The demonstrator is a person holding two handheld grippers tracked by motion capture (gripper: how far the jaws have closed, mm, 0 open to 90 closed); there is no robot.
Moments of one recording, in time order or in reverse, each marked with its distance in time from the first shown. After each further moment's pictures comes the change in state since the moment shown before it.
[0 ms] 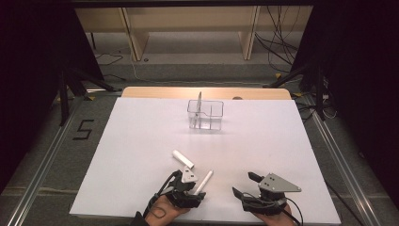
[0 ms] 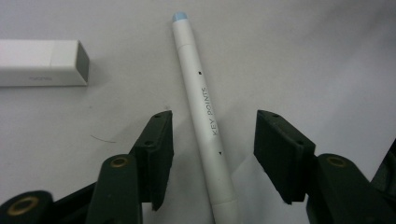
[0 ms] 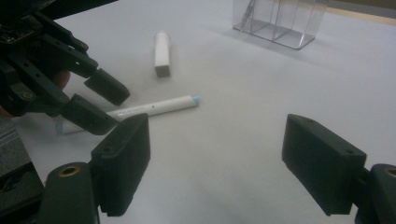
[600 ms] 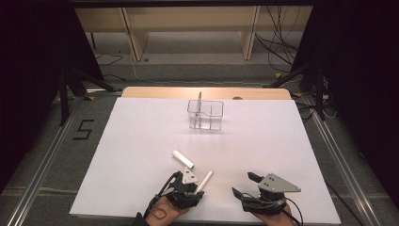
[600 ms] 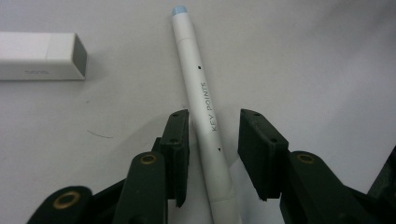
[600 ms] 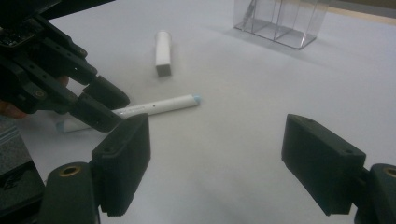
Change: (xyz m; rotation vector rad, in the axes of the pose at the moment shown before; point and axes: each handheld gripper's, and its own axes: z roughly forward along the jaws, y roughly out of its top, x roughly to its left) left arm -0.001 -0.001 0.002 0.007 0.010 -0.004; right arm 0.001 0.000 0.000 0.004 0.003 -0.001
